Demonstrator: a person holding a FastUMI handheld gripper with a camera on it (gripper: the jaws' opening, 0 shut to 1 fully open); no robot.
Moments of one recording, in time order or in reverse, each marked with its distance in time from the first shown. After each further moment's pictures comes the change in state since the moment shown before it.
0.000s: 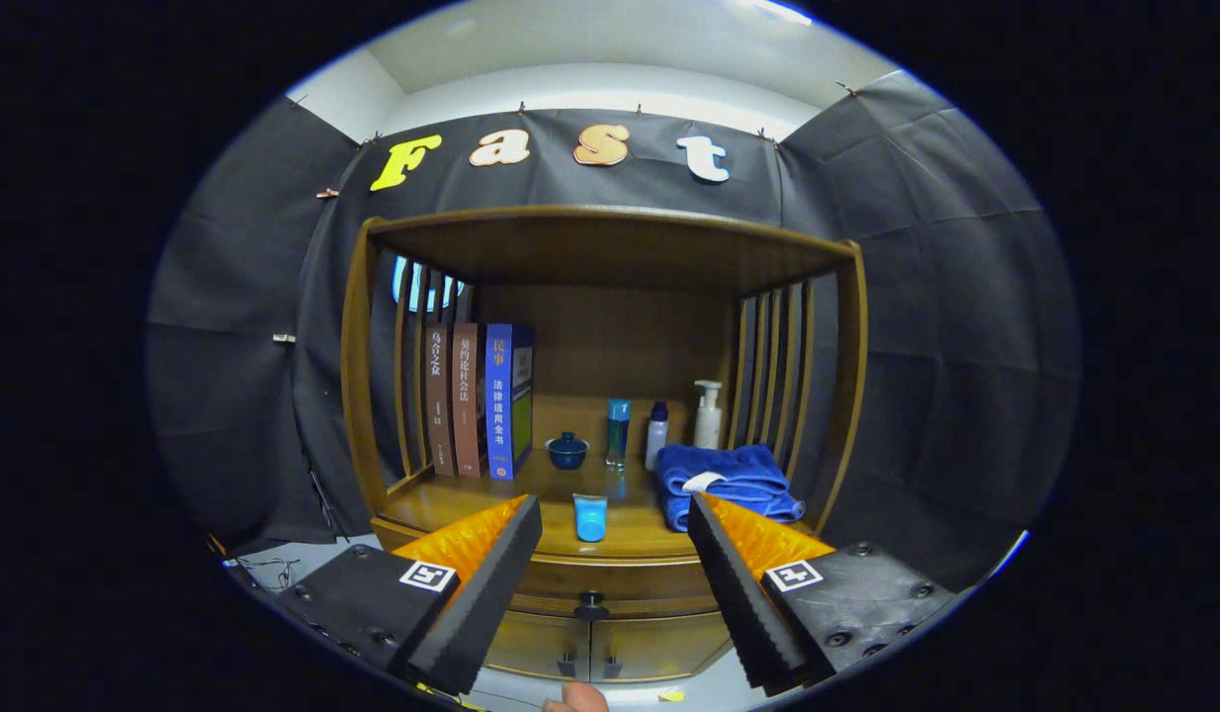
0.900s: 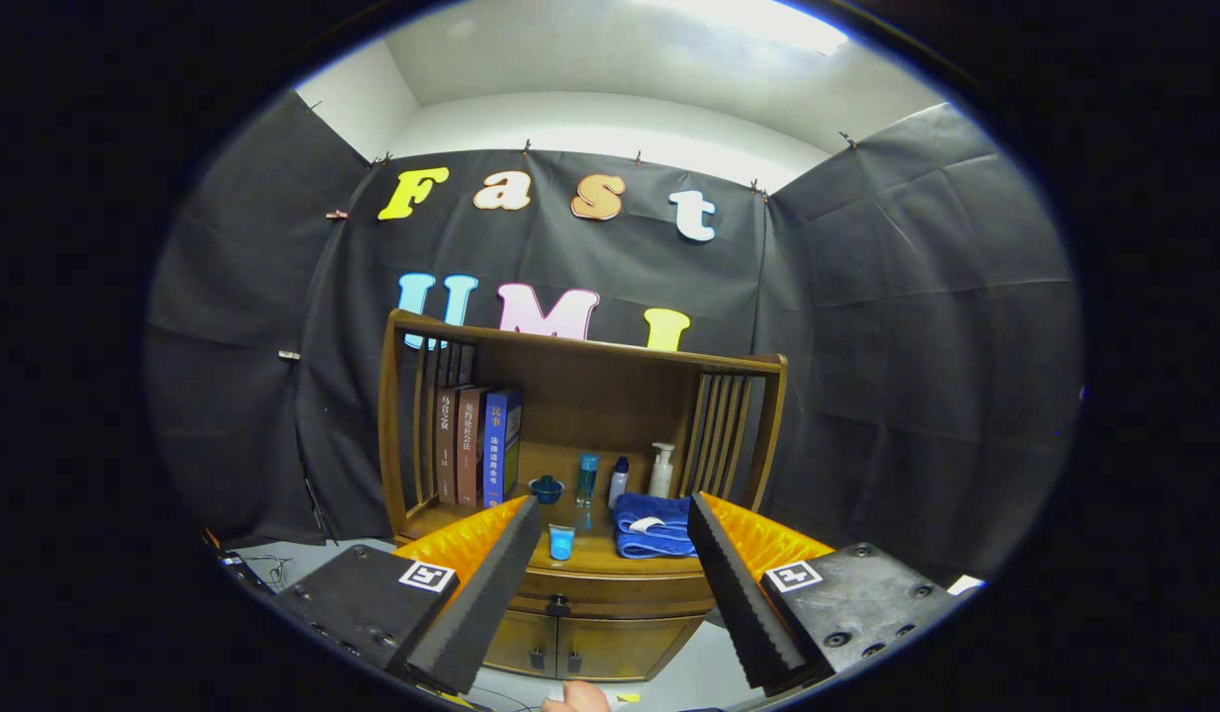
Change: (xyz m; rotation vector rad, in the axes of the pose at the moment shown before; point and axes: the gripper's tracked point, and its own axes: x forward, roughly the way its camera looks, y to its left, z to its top) arm -0.106 -0.027 0.093 -0.050 -0.075 -0.029
